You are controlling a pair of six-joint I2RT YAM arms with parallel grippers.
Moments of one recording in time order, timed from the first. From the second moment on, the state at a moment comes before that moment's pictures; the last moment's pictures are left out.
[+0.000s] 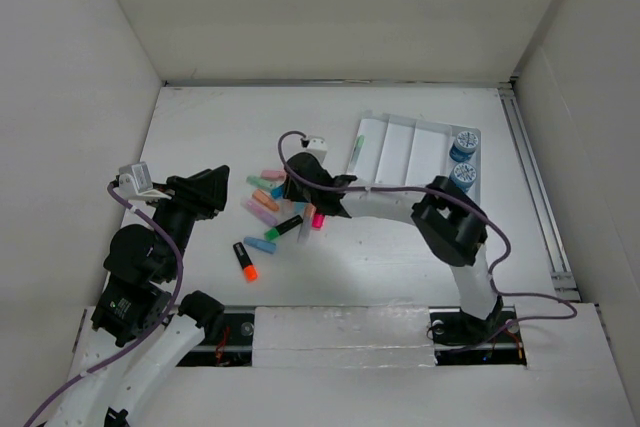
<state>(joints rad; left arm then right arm) -0.52 0.36 0.82 -0.35 -0.31 -0.60 0.96 2.11 1.47 -0.04 0.36 0.82</state>
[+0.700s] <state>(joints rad) -0.52 0.36 0.82 -0.35 -0.31 -0.60 0.51 1.84 1.16 0.03 0.35 0.90</state>
